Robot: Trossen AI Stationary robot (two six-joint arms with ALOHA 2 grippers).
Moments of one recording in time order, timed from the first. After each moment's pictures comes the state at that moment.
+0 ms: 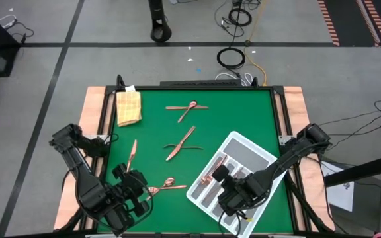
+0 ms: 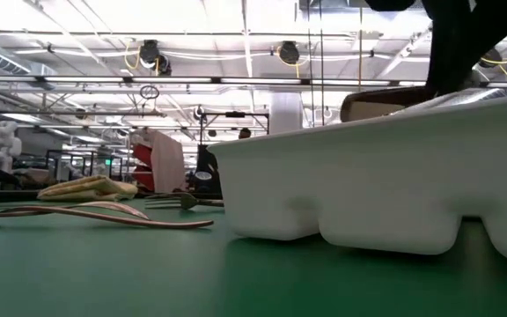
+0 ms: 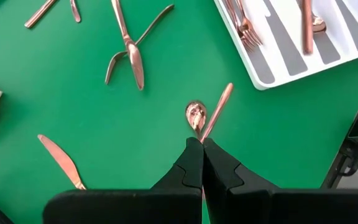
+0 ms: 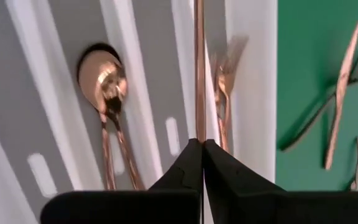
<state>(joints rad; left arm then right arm) -0.87 1.75 1.78 -1.57 -0.58 -1.46 0.63 1.81 1.44 -1.00 0.36 -0.19</state>
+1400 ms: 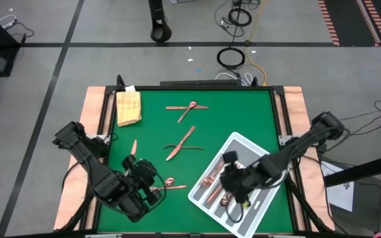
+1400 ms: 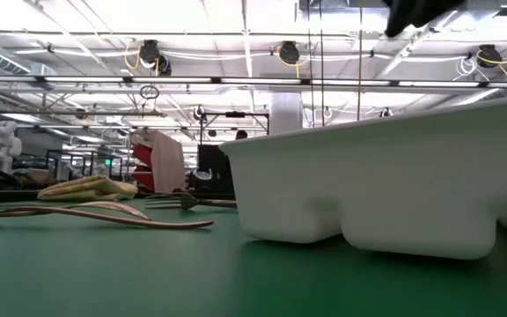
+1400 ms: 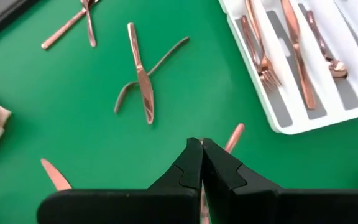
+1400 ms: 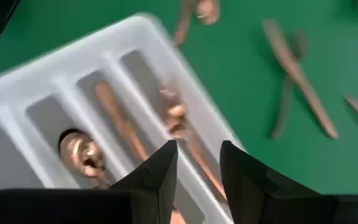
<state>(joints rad) -0.74 1.75 1.78 -1.52 -0.64 -1.38 0.56 1.56 1.32 -0.86 0.37 0.18</state>
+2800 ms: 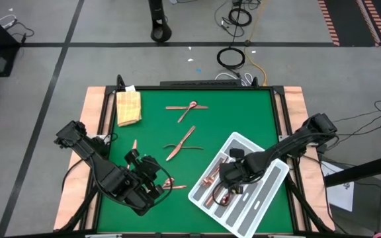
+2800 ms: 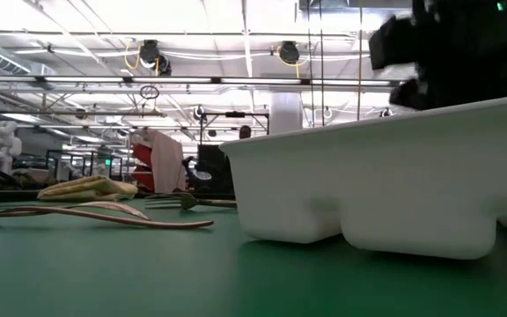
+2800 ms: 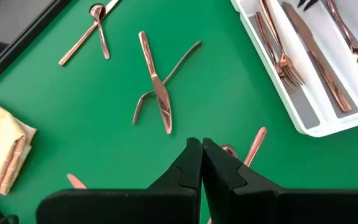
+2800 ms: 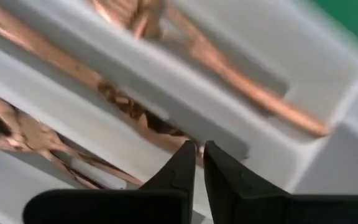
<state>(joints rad) -0.69 1.75 1.78 -1.54 -0.63 -1.27 0.45 1.65 1.09 -0.83 0.19 0.53</state>
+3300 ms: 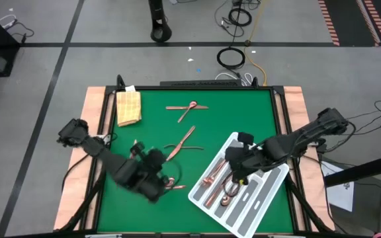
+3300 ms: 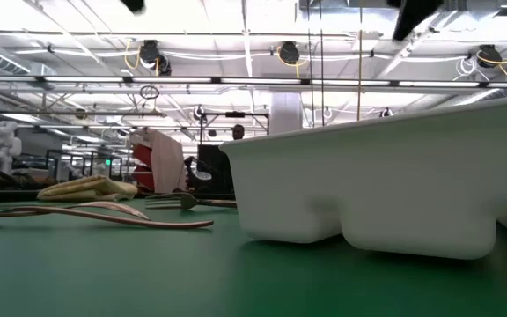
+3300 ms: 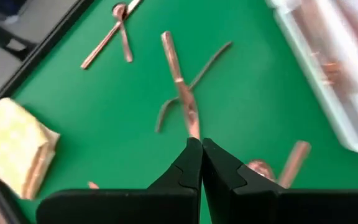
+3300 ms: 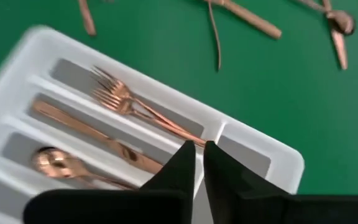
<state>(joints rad) -0.57 1.75 1.69 -1.49 -0.63 -1.18 0.46 1.49 1.42 -1.17 0.37 0.60</state>
